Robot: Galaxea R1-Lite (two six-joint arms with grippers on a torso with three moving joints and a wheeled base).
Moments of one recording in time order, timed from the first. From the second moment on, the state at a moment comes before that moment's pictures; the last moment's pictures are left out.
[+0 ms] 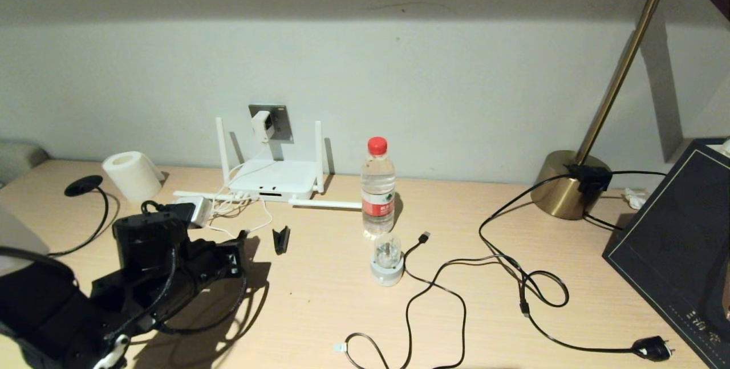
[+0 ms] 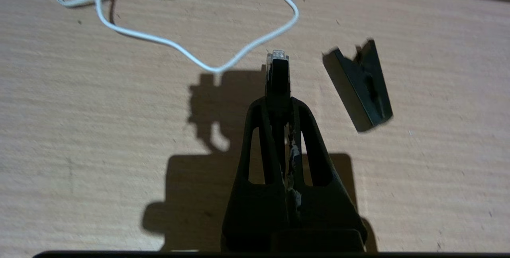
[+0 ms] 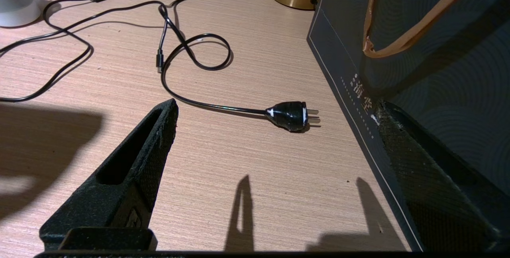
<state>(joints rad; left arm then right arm) -0.18 1.89 -0.41 -1.11 0.11 -0.06 -0.01 0.00 -0.02 0.04 0.02 -0.10</state>
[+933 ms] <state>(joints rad) -0.23 1.82 -0.33 -1.18 0.13 -0.04 -0.01 0.00 -0.02 0.04 0.02 -0.07</state>
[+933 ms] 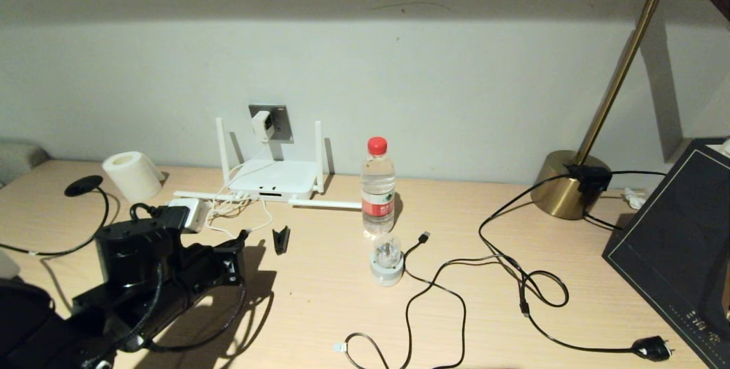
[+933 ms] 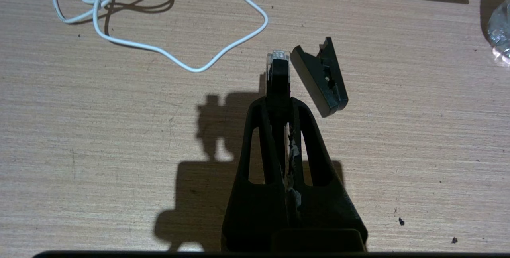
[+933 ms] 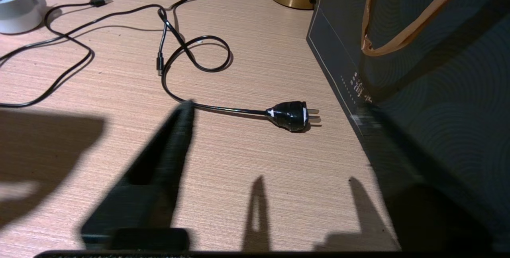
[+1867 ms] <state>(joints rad) -0.24 1.83 -0.34 -1.18 0.12 -0.02 -0.01 0.00 -0.02 0.04 0.02 -0.06</state>
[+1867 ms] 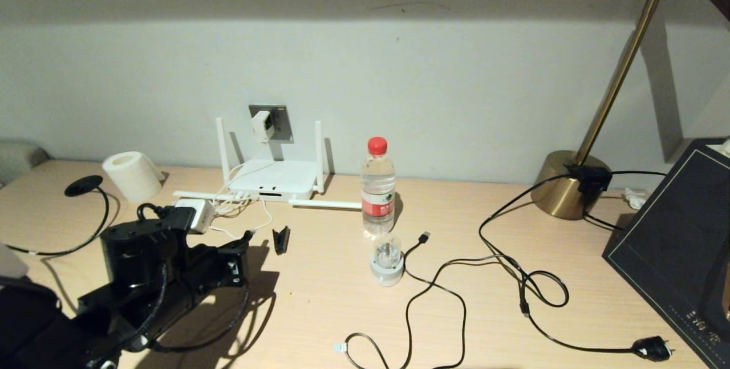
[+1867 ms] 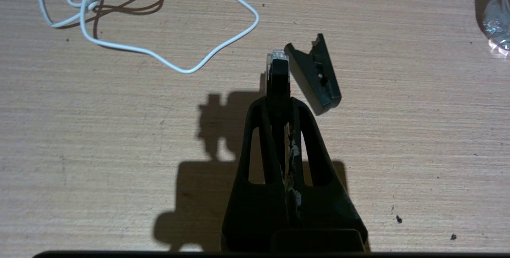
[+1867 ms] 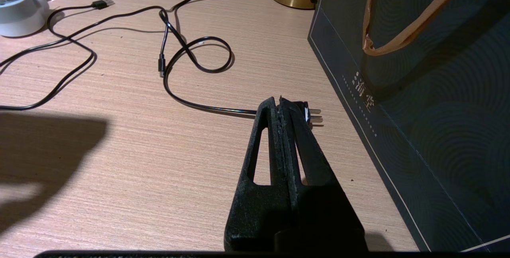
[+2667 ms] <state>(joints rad) -0.23 1.91 -0.36 -1.29 0.05 -0.01 -0.01 0.00 -0.02 0.04 0.02 -0.06</state>
